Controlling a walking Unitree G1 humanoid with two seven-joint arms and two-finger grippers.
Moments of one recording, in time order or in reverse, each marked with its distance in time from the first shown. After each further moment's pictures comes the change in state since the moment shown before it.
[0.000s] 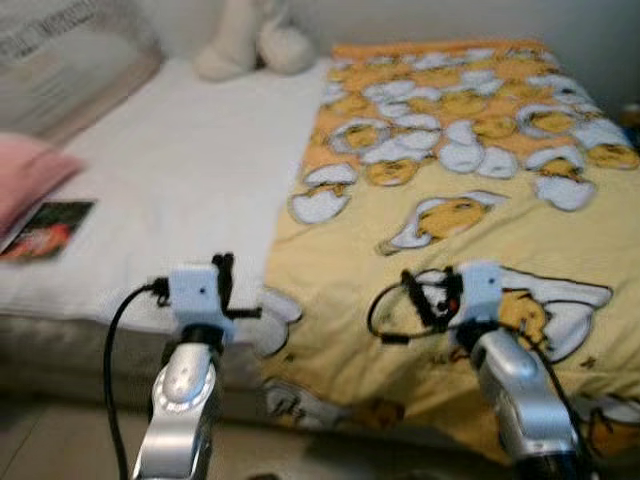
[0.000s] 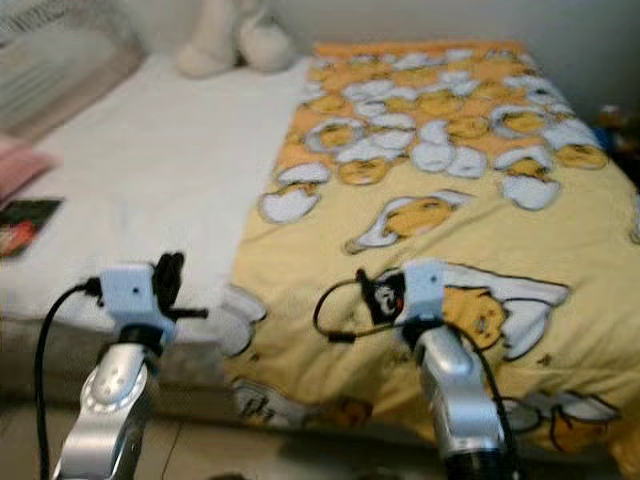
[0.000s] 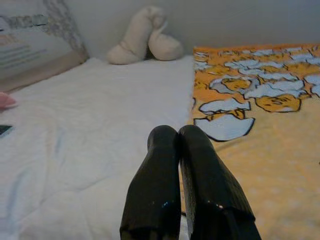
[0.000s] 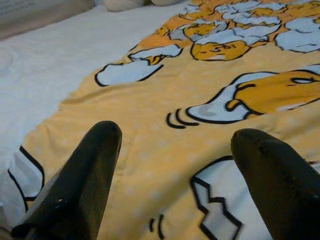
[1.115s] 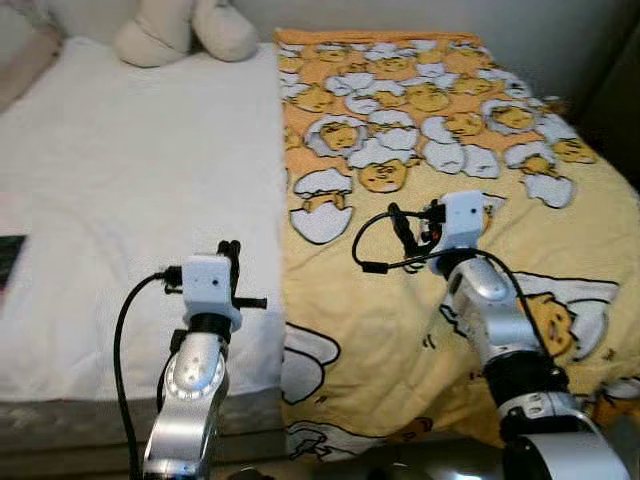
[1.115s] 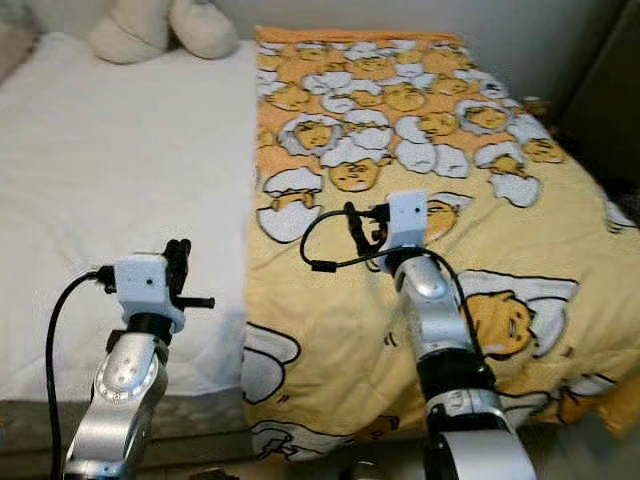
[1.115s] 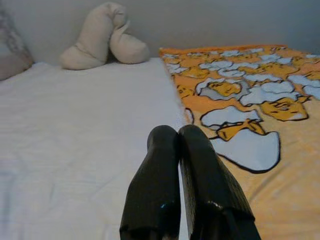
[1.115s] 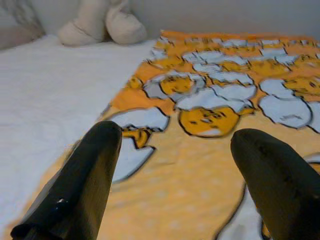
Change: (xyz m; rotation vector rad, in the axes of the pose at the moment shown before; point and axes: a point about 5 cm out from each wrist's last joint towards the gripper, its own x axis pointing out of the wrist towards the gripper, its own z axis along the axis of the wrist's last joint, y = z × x) left arm 0.013 -0.004 0.002 0.079 -0.037 -0.004; right arm 0.062 0.009 0.055 -0.037 -0.191 0.019
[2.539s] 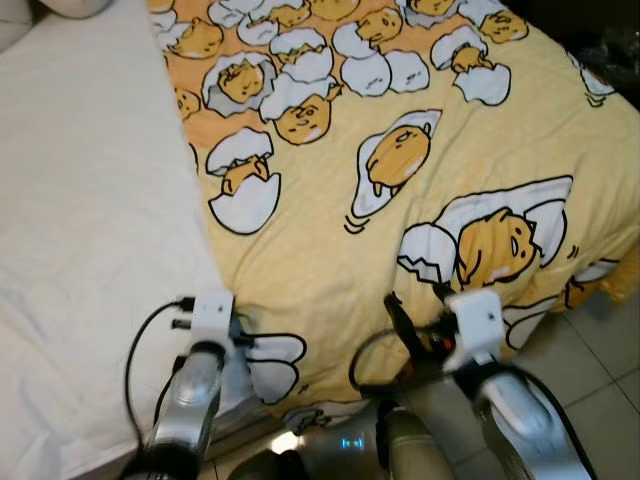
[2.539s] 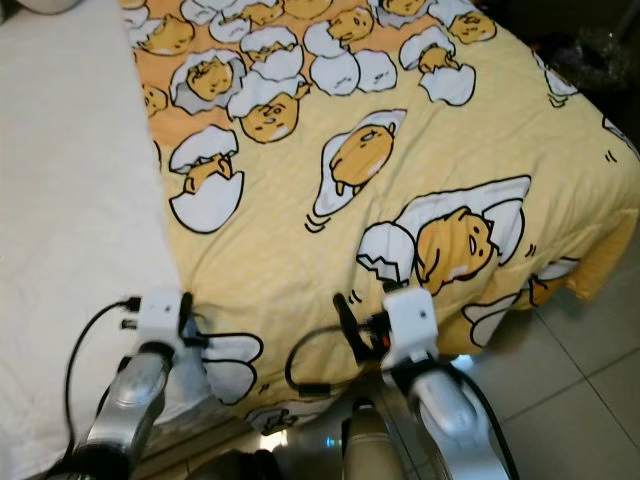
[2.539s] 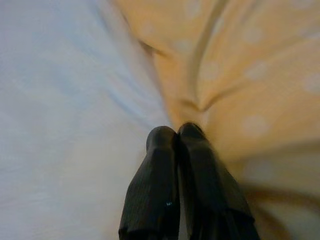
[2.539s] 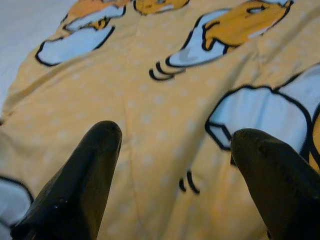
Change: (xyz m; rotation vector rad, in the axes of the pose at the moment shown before) left arm -0.008 0.022 -0.089 0.135 0.313 0.038; right arm -0.116 0.038 -0.018 -0.034 0.112 0.105
